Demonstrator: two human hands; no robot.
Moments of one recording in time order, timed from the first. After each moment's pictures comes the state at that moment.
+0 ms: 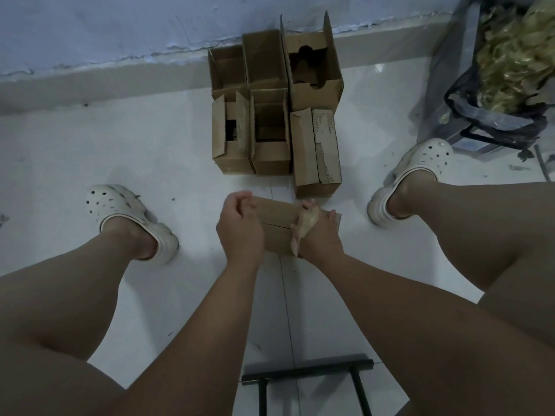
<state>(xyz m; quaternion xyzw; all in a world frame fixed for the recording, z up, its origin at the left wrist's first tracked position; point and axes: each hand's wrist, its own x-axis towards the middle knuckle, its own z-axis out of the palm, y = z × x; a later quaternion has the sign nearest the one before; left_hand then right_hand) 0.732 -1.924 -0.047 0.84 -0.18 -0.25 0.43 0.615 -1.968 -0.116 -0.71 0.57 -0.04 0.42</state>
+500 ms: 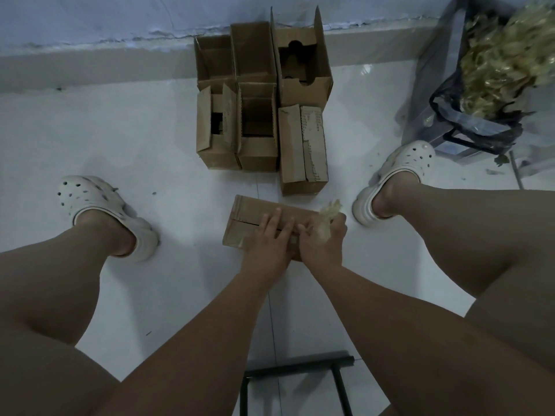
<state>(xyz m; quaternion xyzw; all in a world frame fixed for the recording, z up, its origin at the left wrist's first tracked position) 0.693 -1.907 -0.119 0.73 -0.59 -0.33 -0.01 0.588 -1.954 -0.118 -0.50 0.72 -0.18 0.44</state>
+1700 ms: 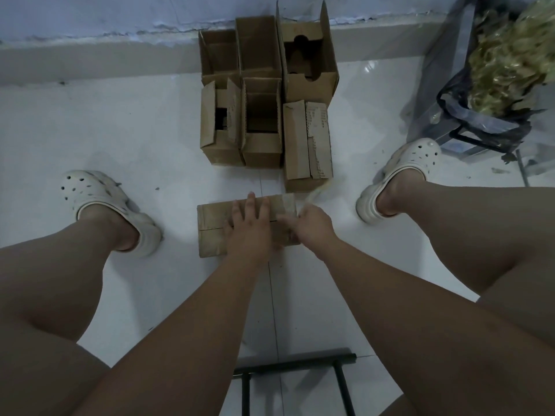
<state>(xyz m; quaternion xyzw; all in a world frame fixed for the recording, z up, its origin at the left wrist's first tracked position) 0.722 -1.923 -0.098 0.80 -0.49 -0.32 -0.09 0.610 -1.988 -0.107 -0.55 0.64 0.02 0.54</state>
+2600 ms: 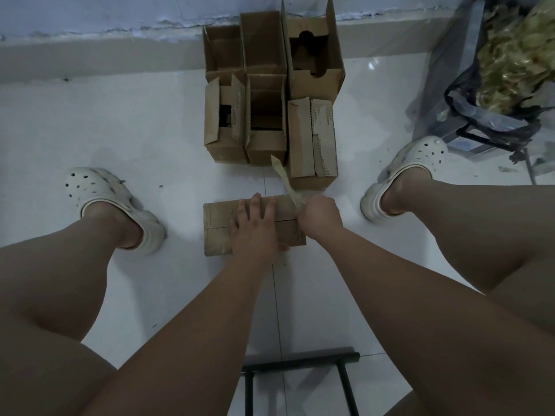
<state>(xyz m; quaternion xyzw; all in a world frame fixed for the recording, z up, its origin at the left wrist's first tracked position) 0.721 -1.921 -0.098 0.80 -0.49 -0.33 -0.06 0.619 -2.004 -0.098 -0.69 0.61 0.13 0.37</state>
